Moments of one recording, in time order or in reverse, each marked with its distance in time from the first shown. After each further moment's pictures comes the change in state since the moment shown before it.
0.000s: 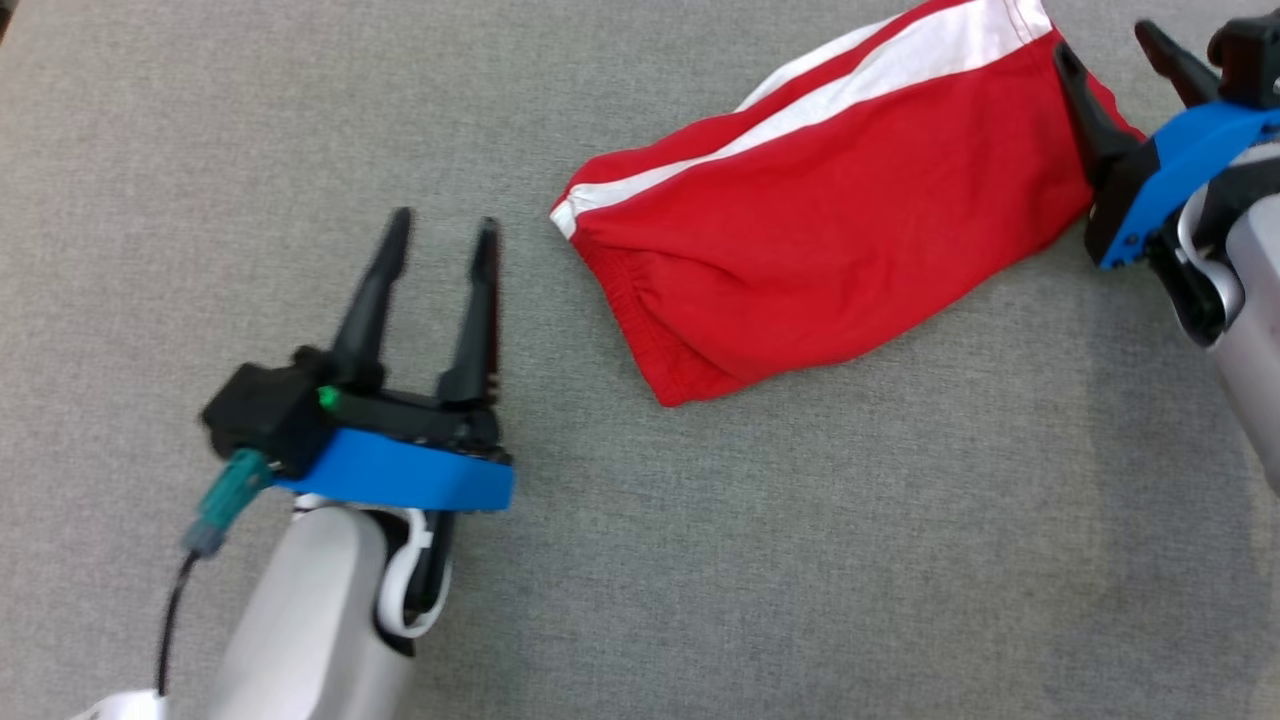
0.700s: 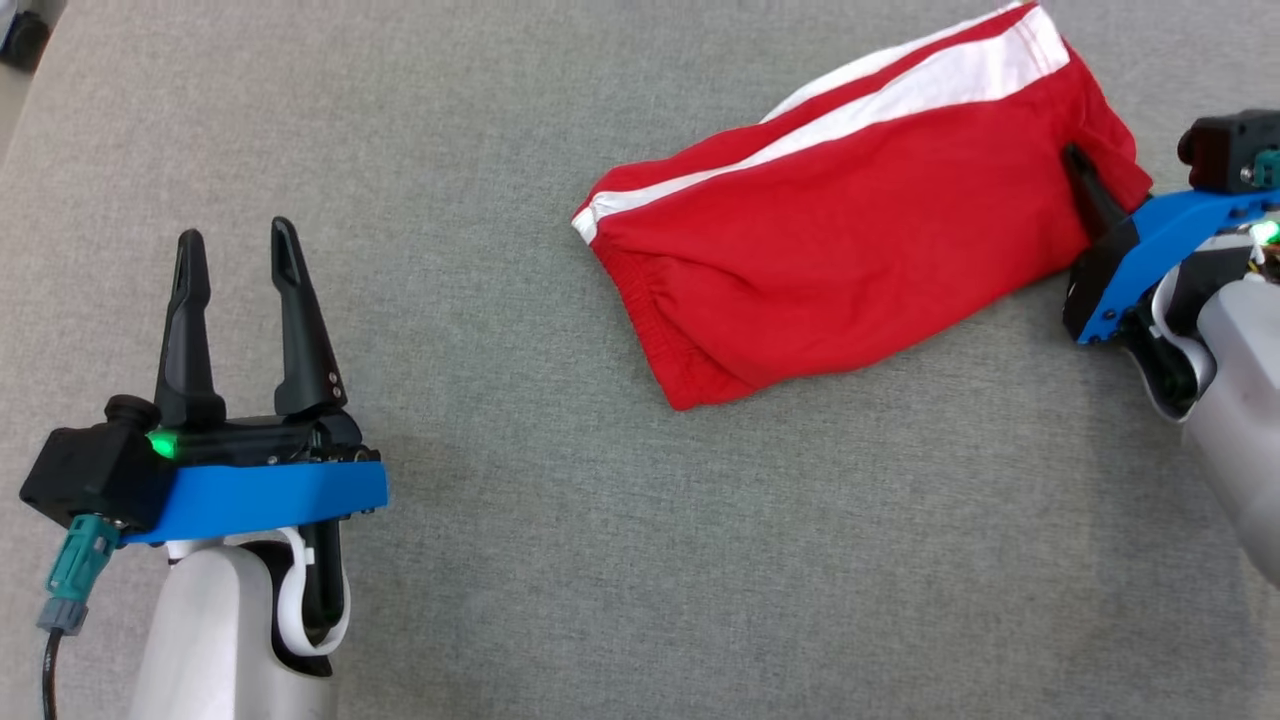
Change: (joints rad) left arm 0.113 -0.035 0.278 -0.148 0.084 0.047 0.000; right arm 0.091 0.011 0.042 0.047 0.136 0.000 0.045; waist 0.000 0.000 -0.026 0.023
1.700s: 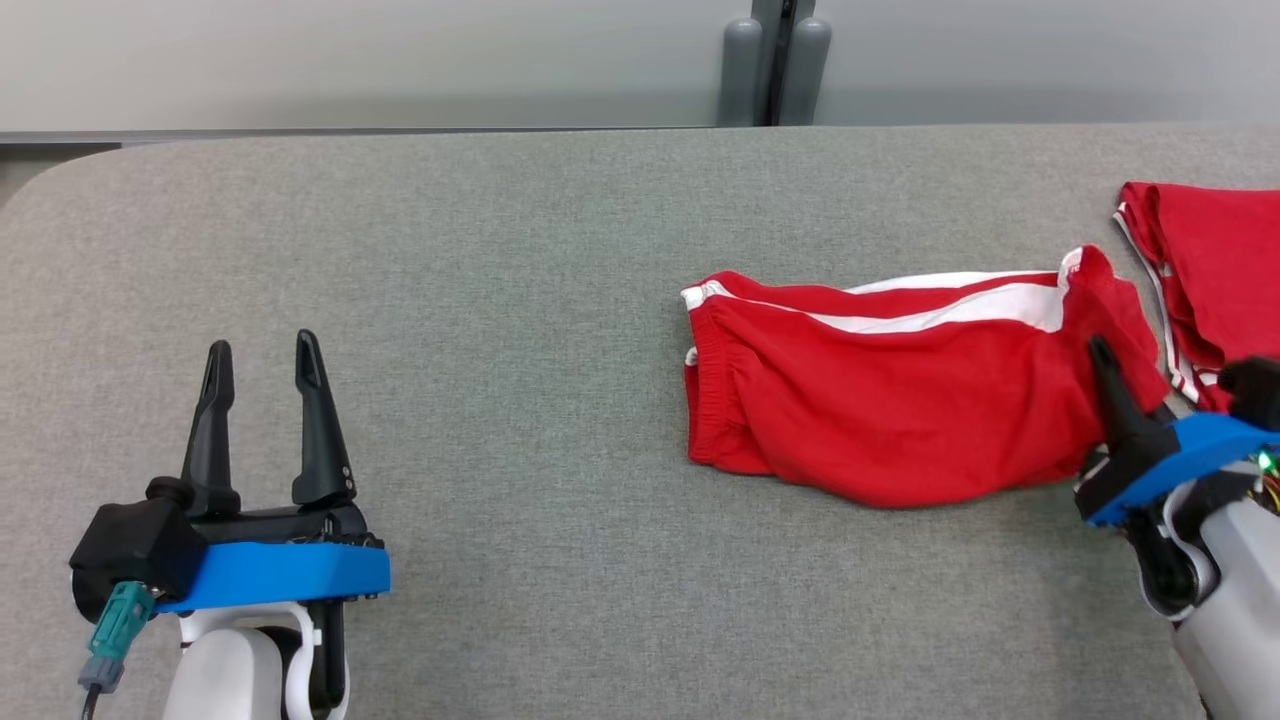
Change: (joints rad) left arm 0.122 -0.001 0.029 0.055 0.052 -0.020 0.000; right arm 0.494 -0.005 -0.373 -0.288 -0.001 0.000 -0.081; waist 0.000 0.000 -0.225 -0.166
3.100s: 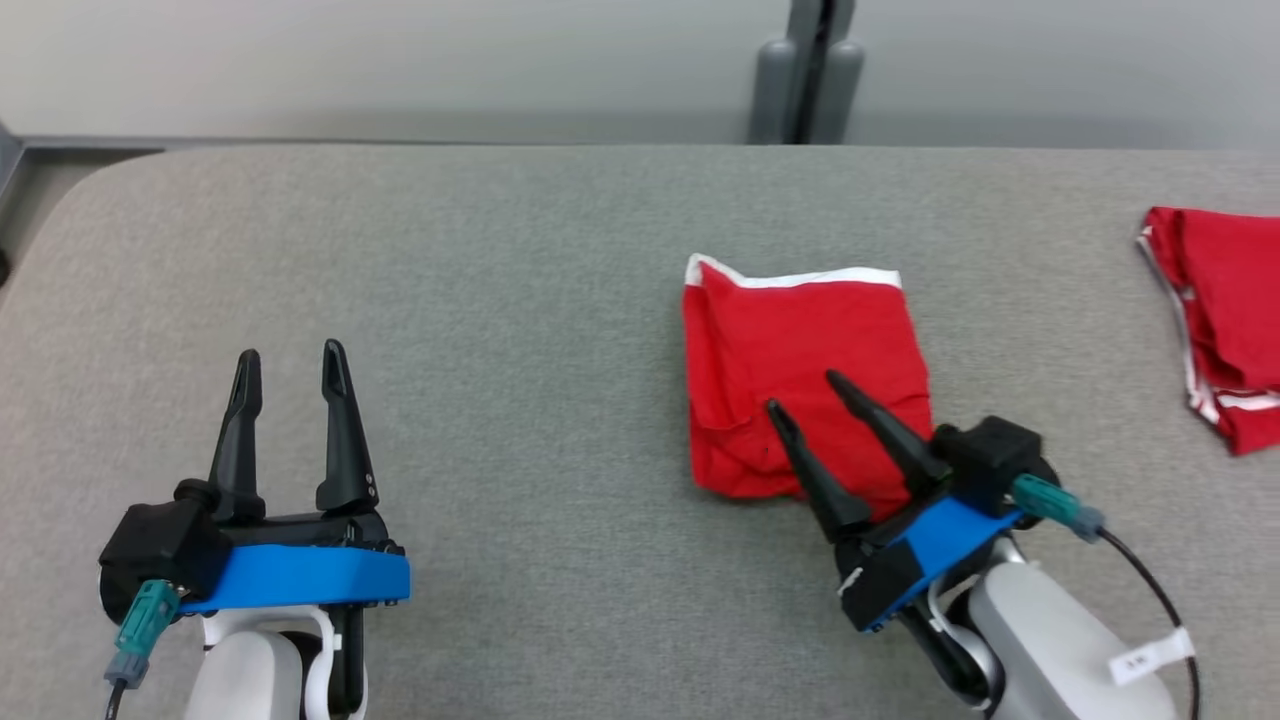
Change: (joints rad) left arm 0.000 0.000 -0.040 0.023 -0.024 0.010 0.000; right arm 0.116 0.201 0.178 -0.380 -0.302 0.000 0.000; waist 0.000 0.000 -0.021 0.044
